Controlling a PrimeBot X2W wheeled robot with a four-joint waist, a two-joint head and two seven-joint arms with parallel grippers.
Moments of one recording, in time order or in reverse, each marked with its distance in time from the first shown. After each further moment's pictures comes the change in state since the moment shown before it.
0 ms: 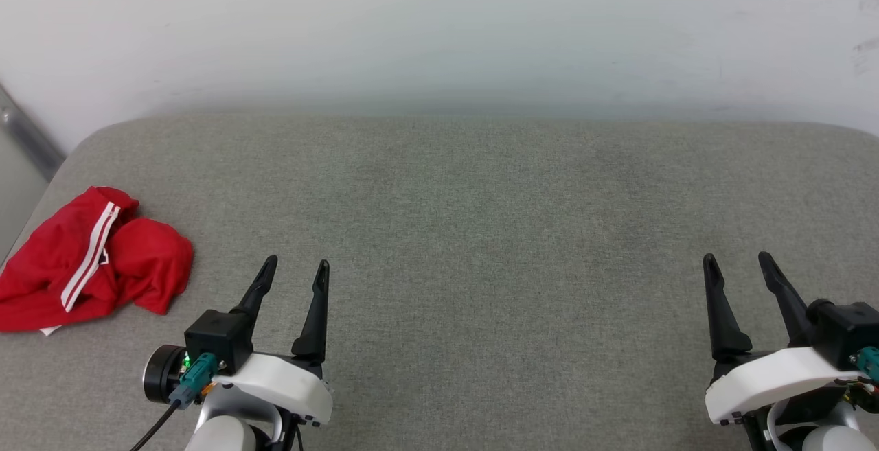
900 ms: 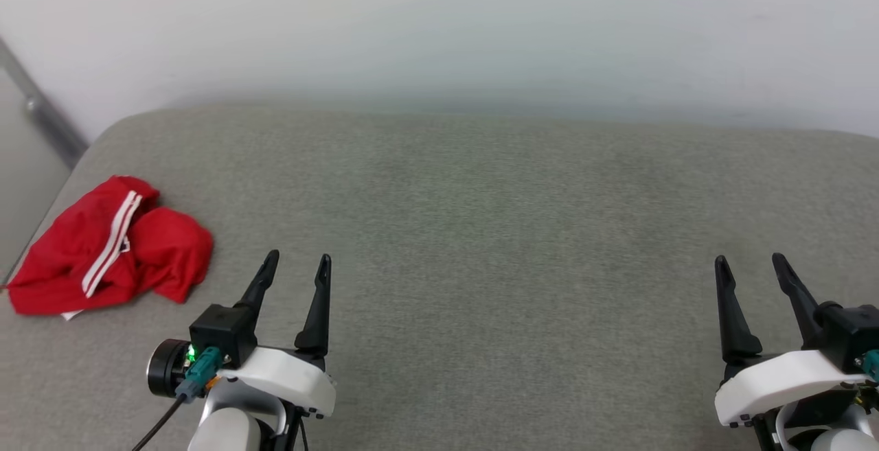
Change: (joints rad) left arm -0.026 -0.023 0.019 0.046 0.034 -0.003 -0.029; right arm 0.009 0.000 -0.025 -0.018 -0.061 0.000 0.003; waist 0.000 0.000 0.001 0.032
